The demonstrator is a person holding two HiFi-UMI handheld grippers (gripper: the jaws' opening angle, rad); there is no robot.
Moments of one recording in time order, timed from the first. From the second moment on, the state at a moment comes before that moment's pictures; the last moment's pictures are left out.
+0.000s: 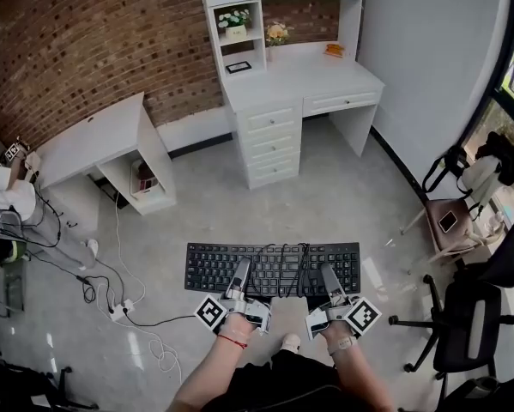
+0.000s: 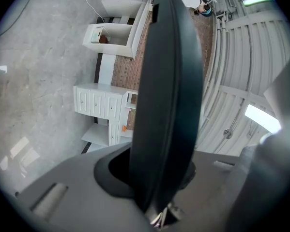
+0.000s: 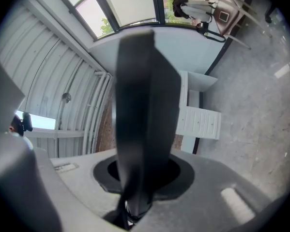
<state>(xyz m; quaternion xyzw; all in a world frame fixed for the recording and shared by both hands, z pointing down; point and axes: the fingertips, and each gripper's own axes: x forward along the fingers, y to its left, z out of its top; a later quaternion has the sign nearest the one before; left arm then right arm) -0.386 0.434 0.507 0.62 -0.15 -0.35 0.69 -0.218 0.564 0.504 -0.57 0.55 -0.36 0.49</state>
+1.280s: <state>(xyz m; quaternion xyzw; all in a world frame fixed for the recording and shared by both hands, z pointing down) -0.247 0.266 0.524 0.61 -0.17 -0.35 0.69 -0.076 0.394 0.518 -0.56 0.54 -0.37 0.50</state>
